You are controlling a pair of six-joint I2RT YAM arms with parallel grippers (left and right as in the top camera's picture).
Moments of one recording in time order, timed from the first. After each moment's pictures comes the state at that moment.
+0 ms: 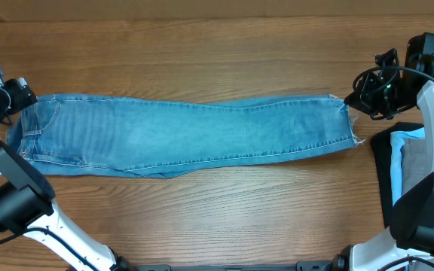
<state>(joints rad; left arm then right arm) 0.63 2.16 1.83 -0.78 0.16 0.05 -0.26 1.78 1.60 -1.17 -0.48 0.15</state>
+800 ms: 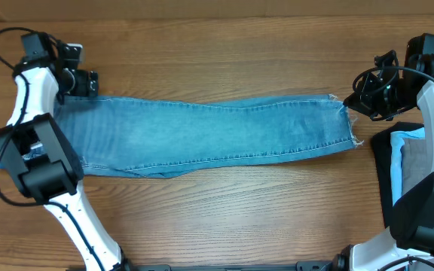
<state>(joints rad) 0.34 2.30 1.83 -0.68 0.12 0.39 -0.26 1.78 1.60 -1.19 -0.48 0.15</state>
